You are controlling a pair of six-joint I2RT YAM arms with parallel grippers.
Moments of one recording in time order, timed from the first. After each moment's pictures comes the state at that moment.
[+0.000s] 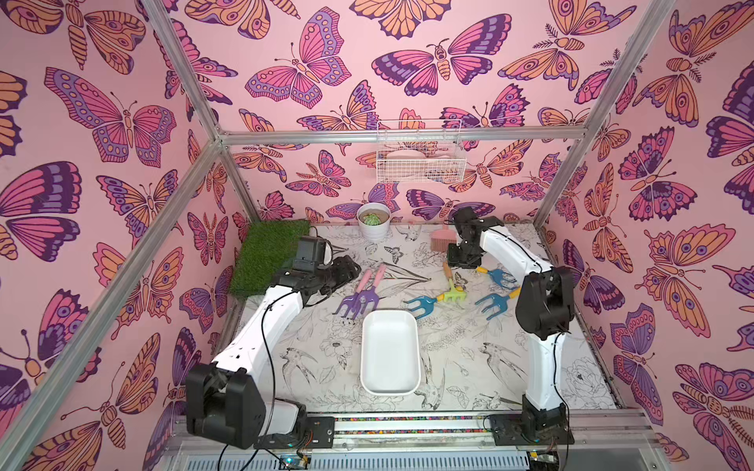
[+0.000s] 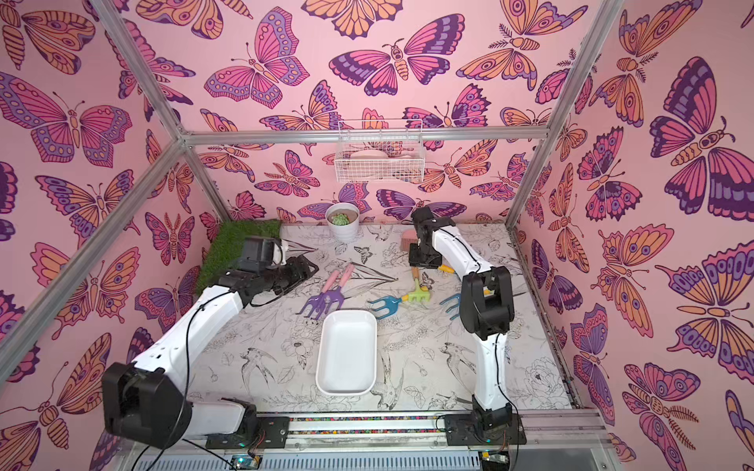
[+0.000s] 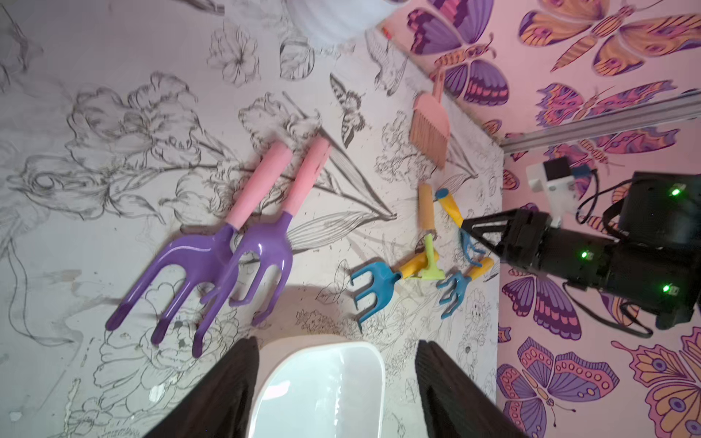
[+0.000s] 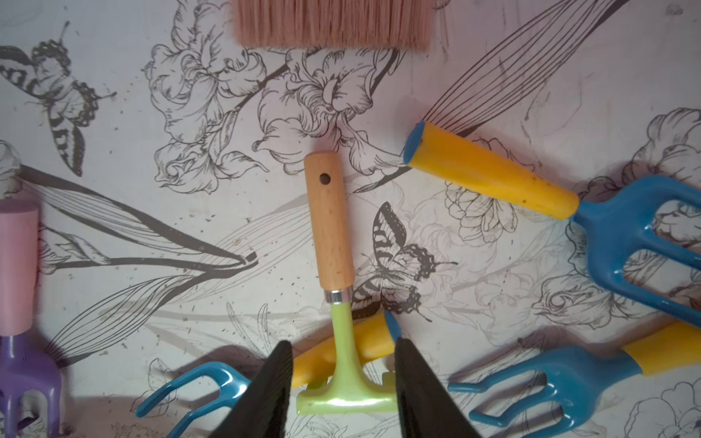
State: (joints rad) left arm -0.23 1.38 1.14 -0.58 0.34 -0.69; right arm 0.35 2.18 1.96 -1.07 0.01 0.38
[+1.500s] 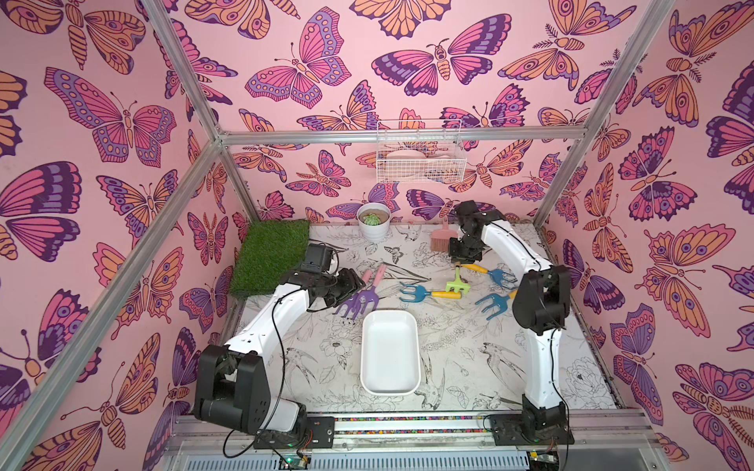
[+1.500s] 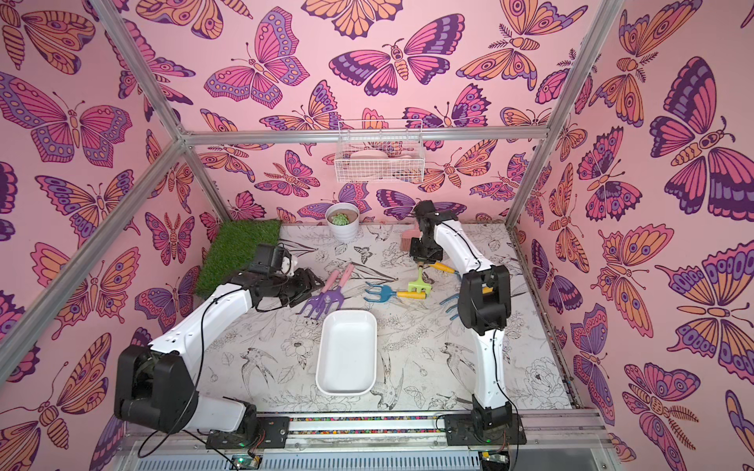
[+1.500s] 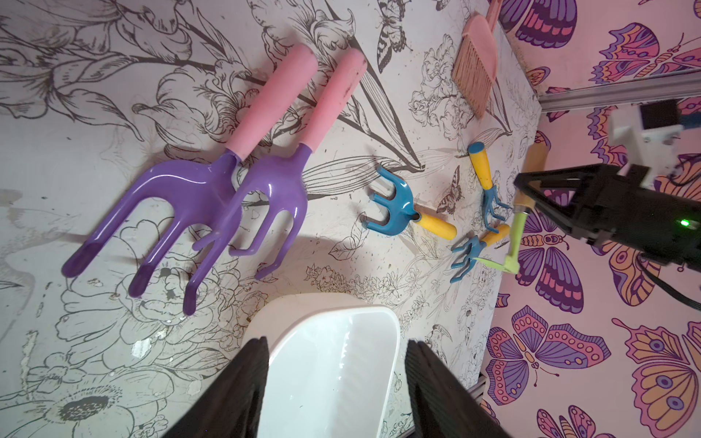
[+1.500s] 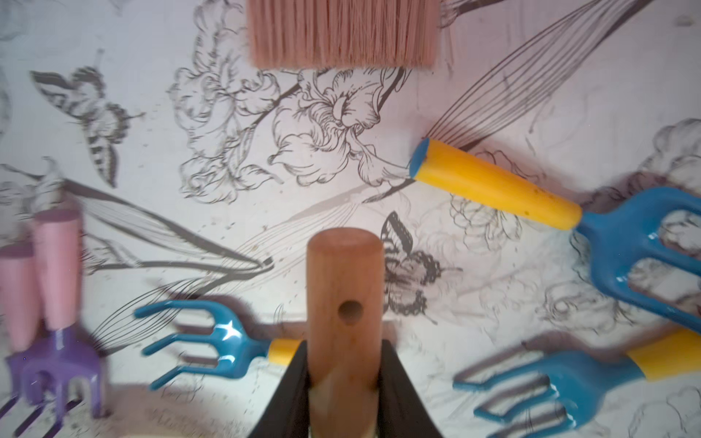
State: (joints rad) left arm -0.25 1.43 1.08 -0.60 0.42 -0.74; right arm 0.35 2.14 2.03 -1.14 -0.05 0.40
